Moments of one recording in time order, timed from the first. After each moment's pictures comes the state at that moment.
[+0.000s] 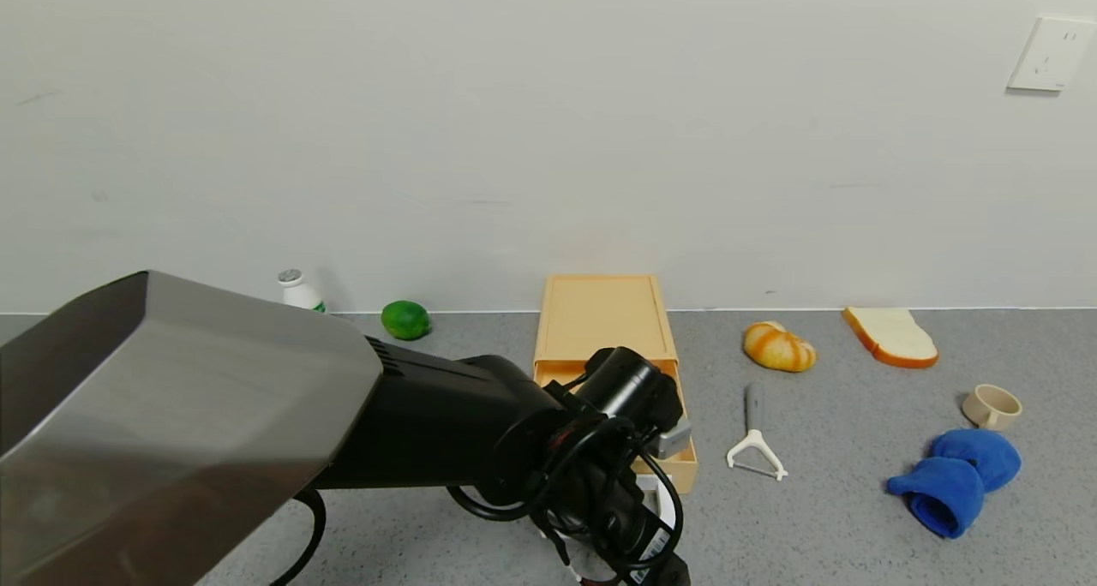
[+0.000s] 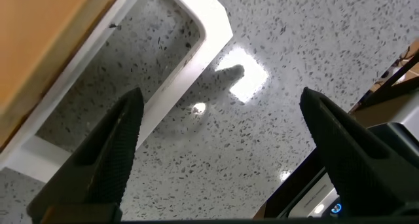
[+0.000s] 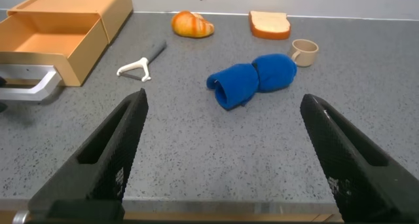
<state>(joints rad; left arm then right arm) -0.85 2.14 -1.40 0.35 -0.12 -0.07 -0.01 0.00 0.00 0.01 0.00 0.01</state>
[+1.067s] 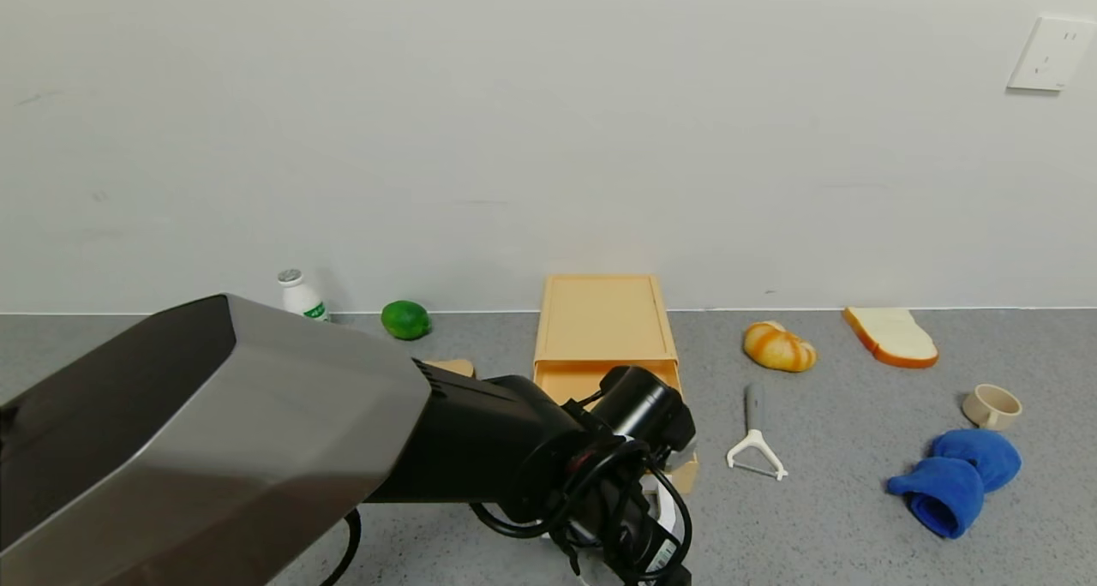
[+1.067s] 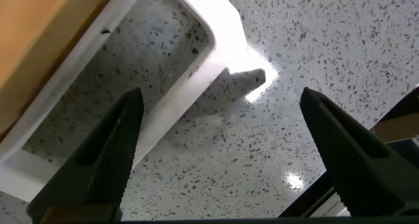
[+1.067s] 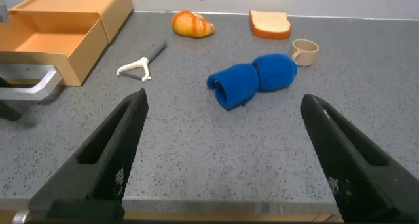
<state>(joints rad) -0.87 2.18 -1.39 0.32 -0.07 -0.09 -0.01 0.00 0.00 0.01 0.00 0.01</state>
